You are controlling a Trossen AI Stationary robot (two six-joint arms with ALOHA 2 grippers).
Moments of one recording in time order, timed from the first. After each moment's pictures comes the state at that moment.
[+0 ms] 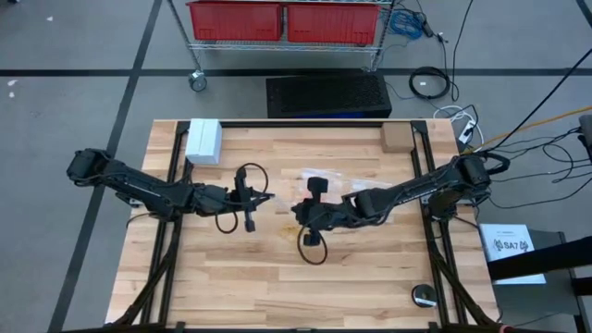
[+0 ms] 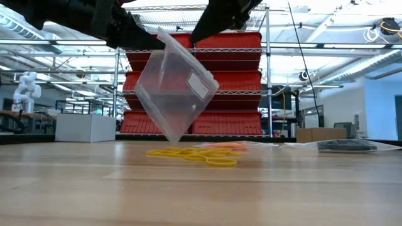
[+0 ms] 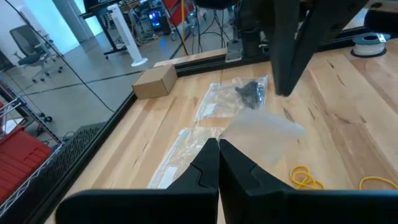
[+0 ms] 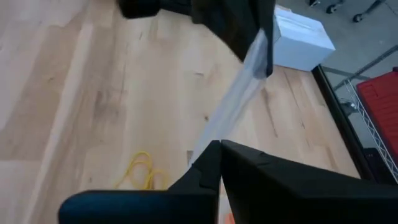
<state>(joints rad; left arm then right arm) -0.19 1.11 0.48 0.41 -0.42 0.18 0.26 1.71 1.32 -0.30 0.48 -0.01</state>
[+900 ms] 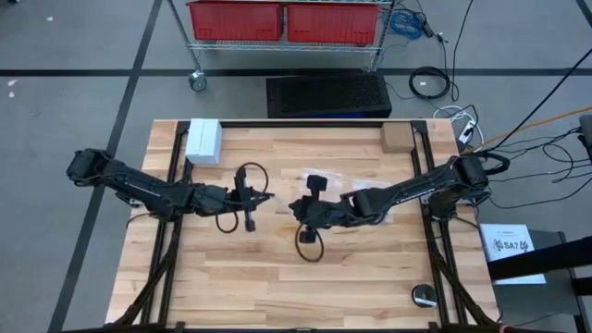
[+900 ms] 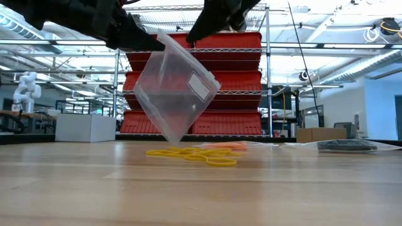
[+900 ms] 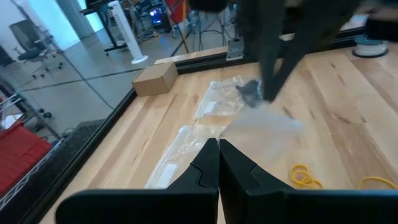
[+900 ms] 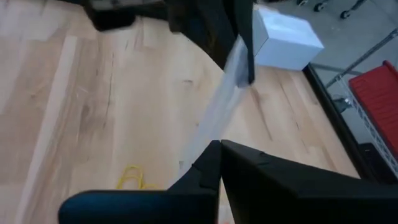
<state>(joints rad) -0.19 1.11 0.48 0.40 -0.42 0.17 0.23 1.73 1.32 -0.25 0.49 0.02</state>
